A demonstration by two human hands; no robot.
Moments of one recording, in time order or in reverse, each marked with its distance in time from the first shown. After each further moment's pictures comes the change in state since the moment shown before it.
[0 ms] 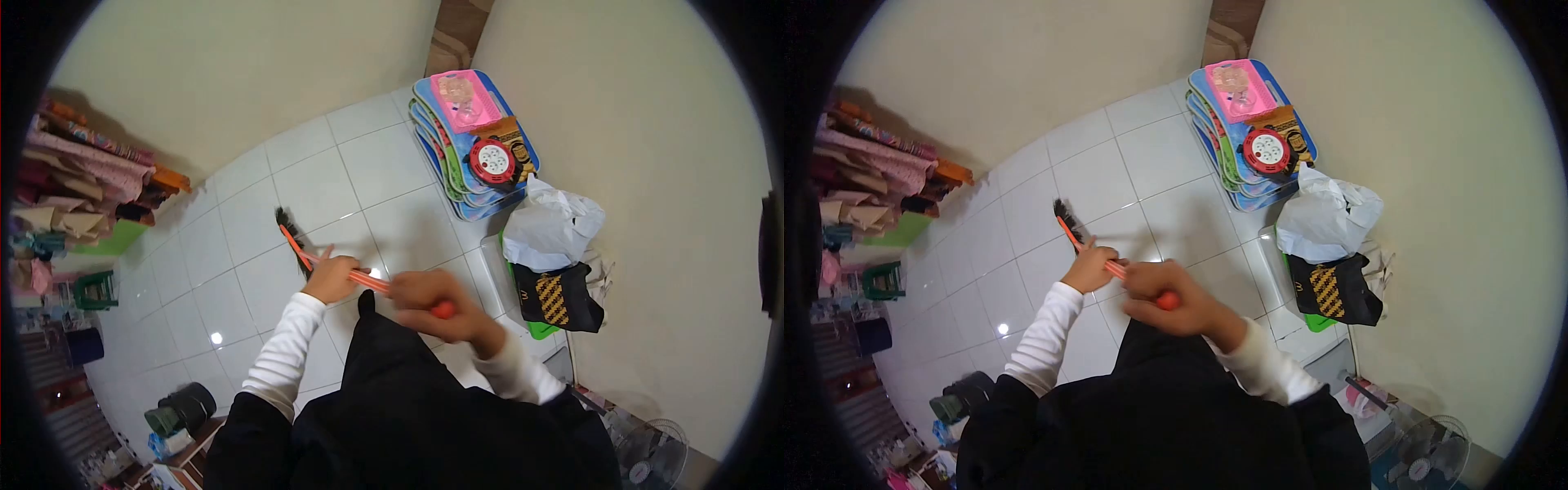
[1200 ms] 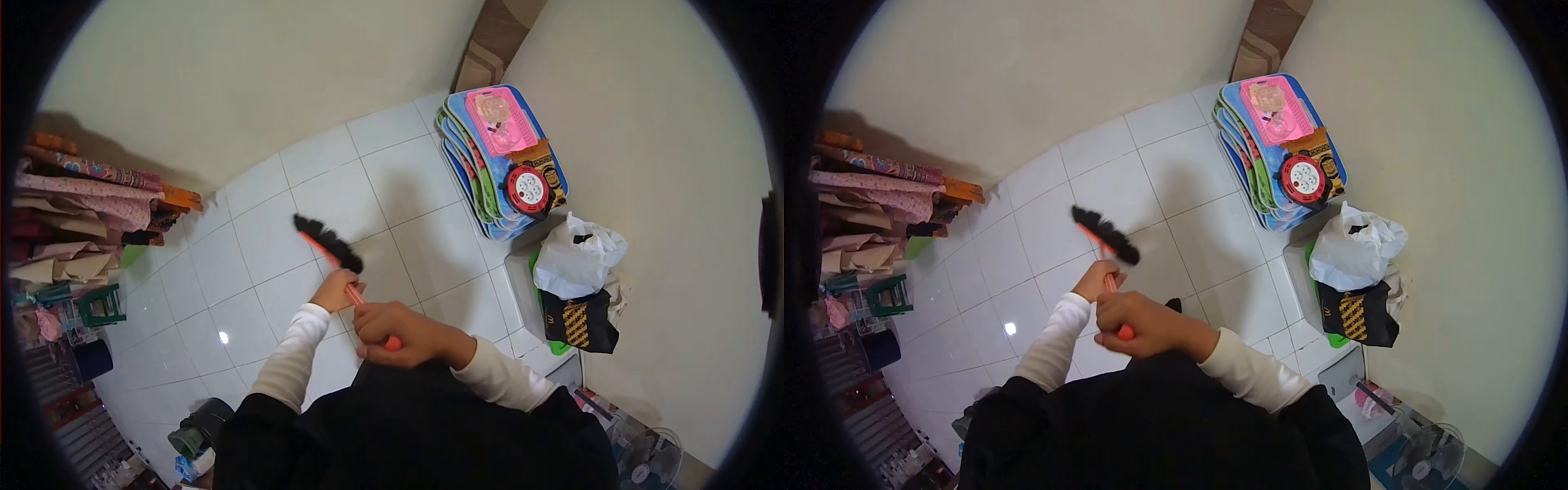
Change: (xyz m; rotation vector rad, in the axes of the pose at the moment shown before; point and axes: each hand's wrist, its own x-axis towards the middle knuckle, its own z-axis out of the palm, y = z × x) left_hand 0.027 -0.170 -0.055 -0.319 -0.051 -0.163; right_hand 0.181 0.077 0.050 -0.063 -0.237 0.060
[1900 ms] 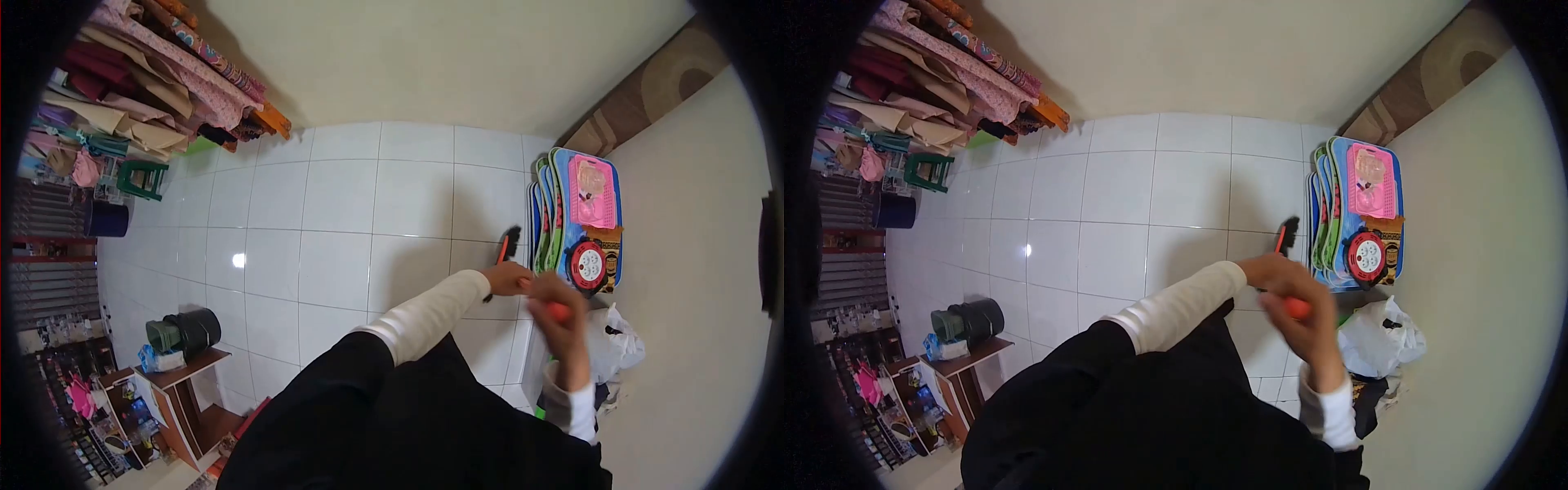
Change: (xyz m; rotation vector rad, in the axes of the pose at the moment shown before) left_hand 0.155 0.104 0.083 -0.219 -0.011 0.509; right_hand -0.010 -0.057 -0.079 -0.398 0.410 0.252
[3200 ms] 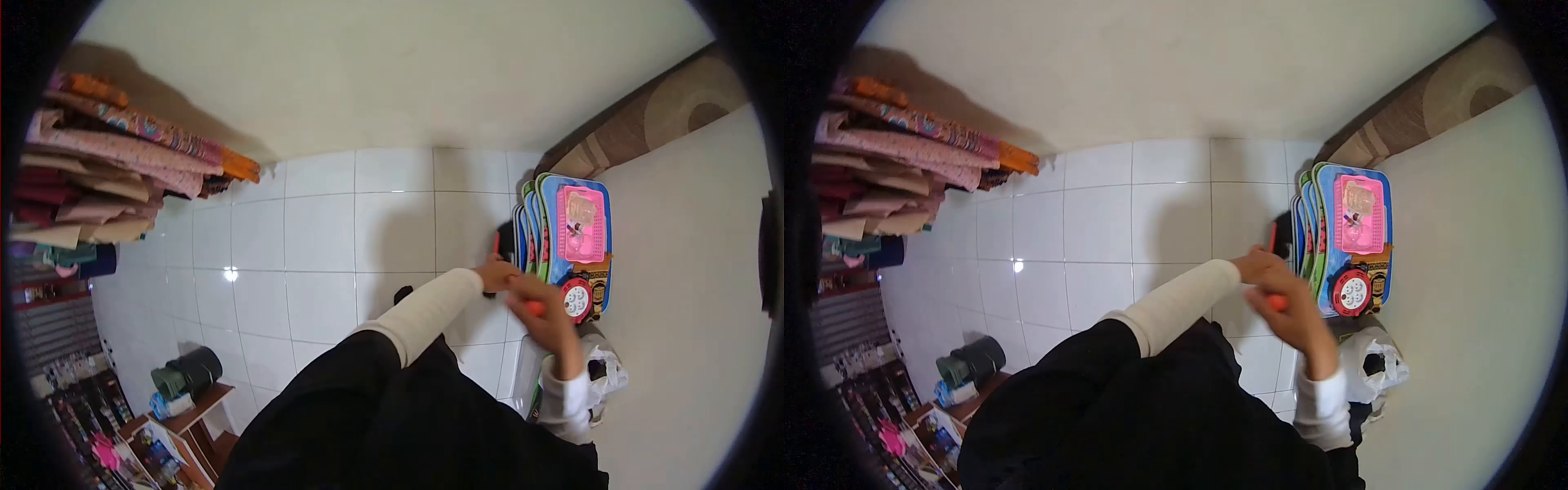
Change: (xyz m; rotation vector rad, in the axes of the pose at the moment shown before) left_hand 0.112 -0.107 -0.116 -0.099 0.000 -0.104; right_hand 0.204 0.046 -0.035 -0.116 -0.137 -0.007
